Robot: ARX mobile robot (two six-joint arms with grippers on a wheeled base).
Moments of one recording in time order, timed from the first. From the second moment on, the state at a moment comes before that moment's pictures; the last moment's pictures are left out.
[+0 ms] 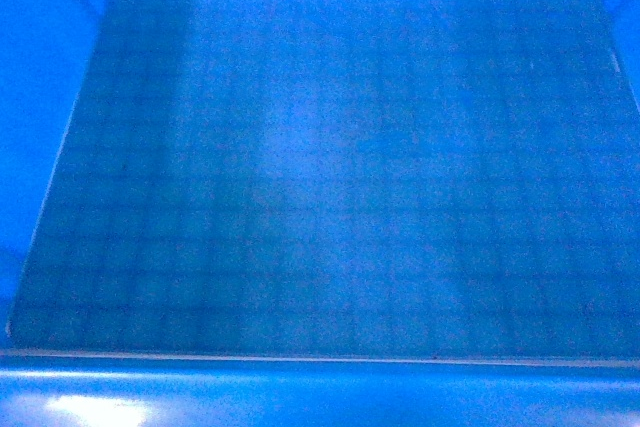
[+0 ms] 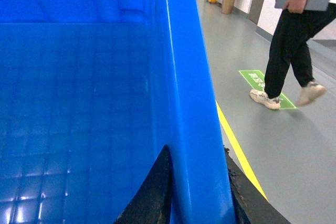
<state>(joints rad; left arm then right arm) -0.42 0.77 0.24 0.58 -0.52 0.08 0.46 0.83 0.31 0.44 0.63 0.03</state>
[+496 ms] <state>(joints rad) -0.42 0.77 0.24 0.59 -0.53 0.08 0.46 0.83 0.31 0.44 0.63 0.03</state>
